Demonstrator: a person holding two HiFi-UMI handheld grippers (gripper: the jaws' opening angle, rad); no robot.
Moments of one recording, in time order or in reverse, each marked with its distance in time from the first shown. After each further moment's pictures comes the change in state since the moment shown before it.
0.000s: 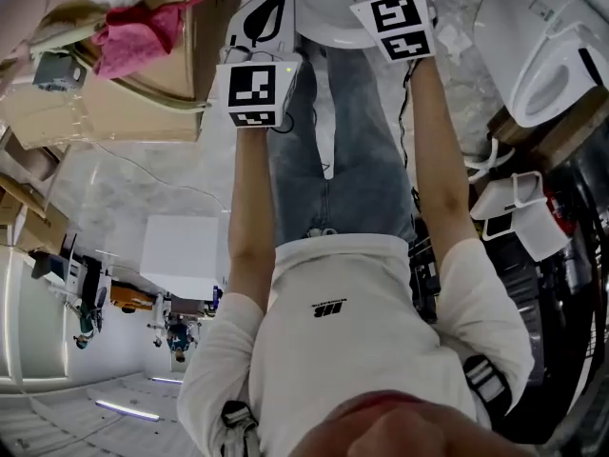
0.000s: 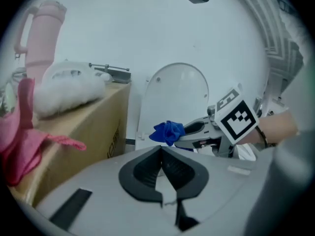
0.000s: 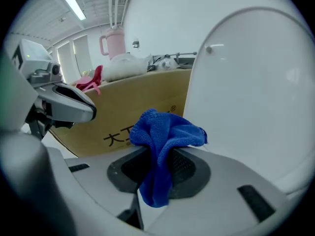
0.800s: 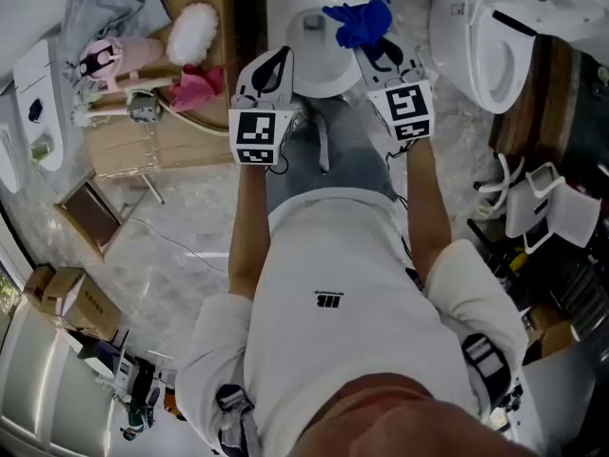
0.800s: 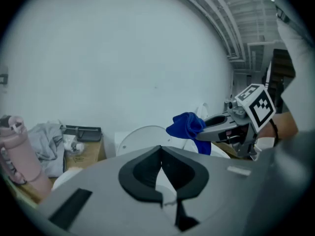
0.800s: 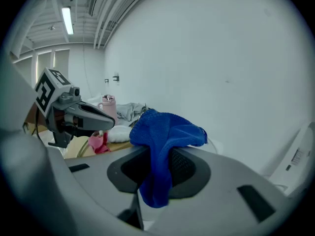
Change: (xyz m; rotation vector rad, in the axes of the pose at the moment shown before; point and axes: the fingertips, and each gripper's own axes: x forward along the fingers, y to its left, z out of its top) left arm -0.154 -0.114 0.197 0.251 -0.169 -0.223; right arm -0.315 0.011 0.135 0.124 -0.257 -0.331
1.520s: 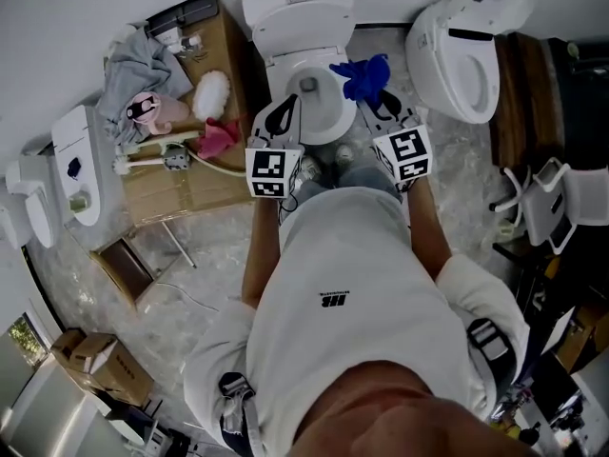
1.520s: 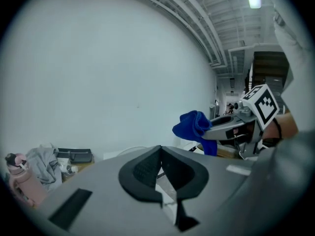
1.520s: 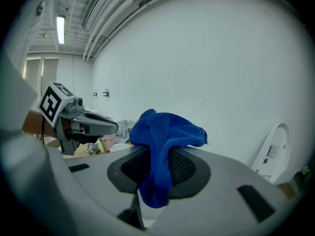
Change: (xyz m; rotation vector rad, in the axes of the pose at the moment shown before) left arm -0.064 -0.077 0.084 0.112 -0.098 -0.113; right arm -0.146 0.003 0.050 0.100 -0.133 -0.158
